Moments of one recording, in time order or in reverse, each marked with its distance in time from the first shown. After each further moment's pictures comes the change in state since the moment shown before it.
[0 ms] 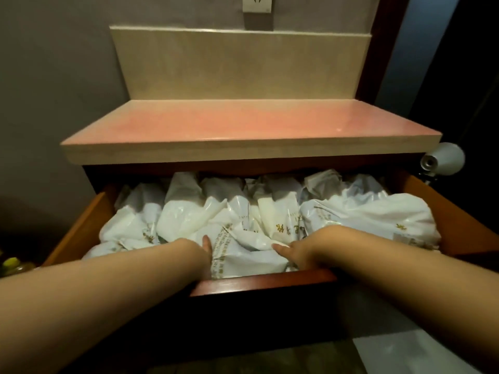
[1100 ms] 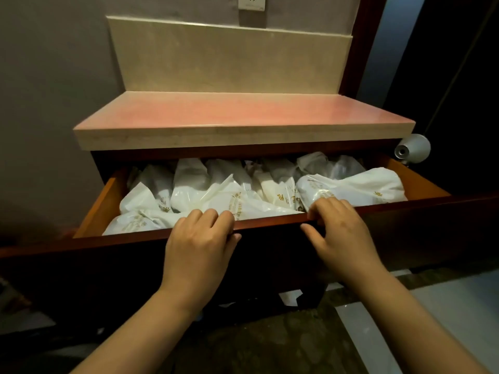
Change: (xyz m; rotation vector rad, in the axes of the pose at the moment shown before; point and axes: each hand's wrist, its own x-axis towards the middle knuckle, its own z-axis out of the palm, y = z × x) left_hand -0.081 -0.023 0.078 -0.488 1.496 0.343; right_hand -0.089 -0.071 0.068 0.479 1.361 0.111
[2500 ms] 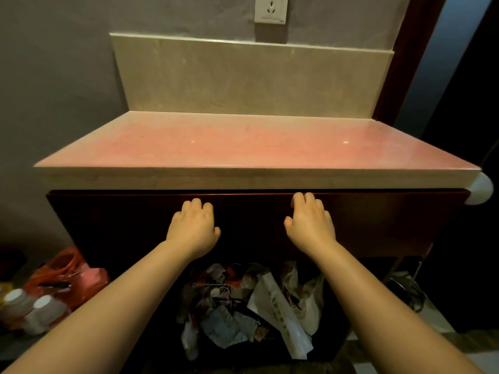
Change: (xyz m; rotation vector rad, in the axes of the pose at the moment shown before) left_hand 0.160 -0.079 0.124 0.250 -0.607 -0.409; right_hand 0.197 0.069 0.099 -0.082 -0.221 0.135
